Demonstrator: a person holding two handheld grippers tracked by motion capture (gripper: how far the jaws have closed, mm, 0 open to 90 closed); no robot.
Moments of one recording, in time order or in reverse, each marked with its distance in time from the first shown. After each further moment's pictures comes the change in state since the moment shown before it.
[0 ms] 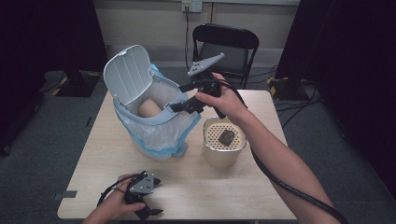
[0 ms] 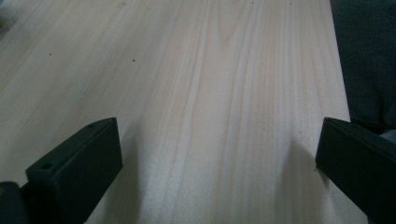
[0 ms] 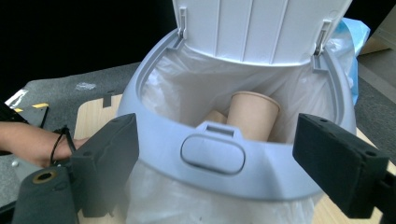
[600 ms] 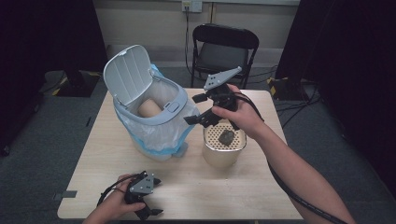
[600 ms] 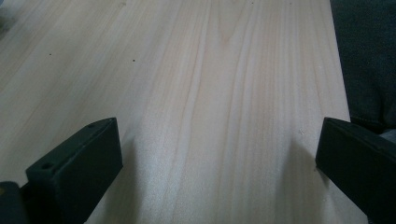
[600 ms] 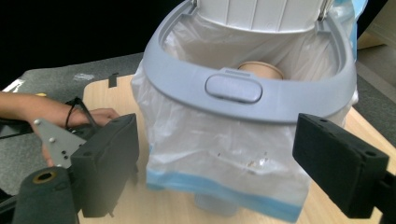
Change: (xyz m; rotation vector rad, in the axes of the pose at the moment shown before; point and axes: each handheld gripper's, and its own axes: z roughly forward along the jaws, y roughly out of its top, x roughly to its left) left arm 0.000 0.000 0.000 0.000 0.001 -0.001; right arm 0.019 -0.034 -0.031 0.011 -0.016 -0.016
